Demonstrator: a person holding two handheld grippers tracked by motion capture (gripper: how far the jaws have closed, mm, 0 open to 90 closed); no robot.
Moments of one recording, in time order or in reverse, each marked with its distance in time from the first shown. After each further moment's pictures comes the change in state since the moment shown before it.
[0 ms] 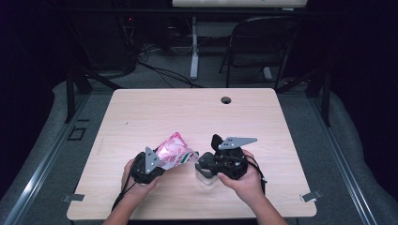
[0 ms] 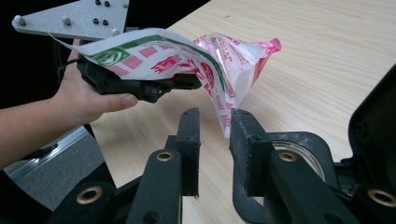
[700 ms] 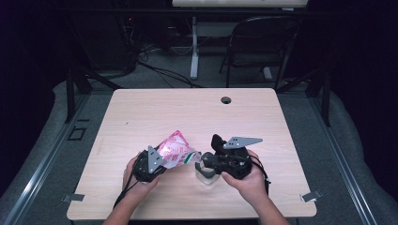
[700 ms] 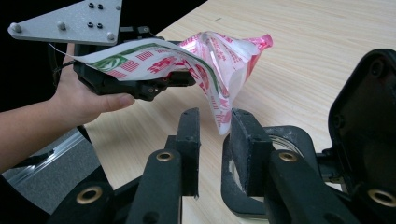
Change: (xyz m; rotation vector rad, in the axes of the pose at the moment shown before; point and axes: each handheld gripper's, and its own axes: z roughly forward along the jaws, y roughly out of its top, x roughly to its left) left arm -0.001 0.005 0.003 -0.005 0.025 0.042; right arm -0.006 -0.003 -0.008 -0.016 -0.019 0.022
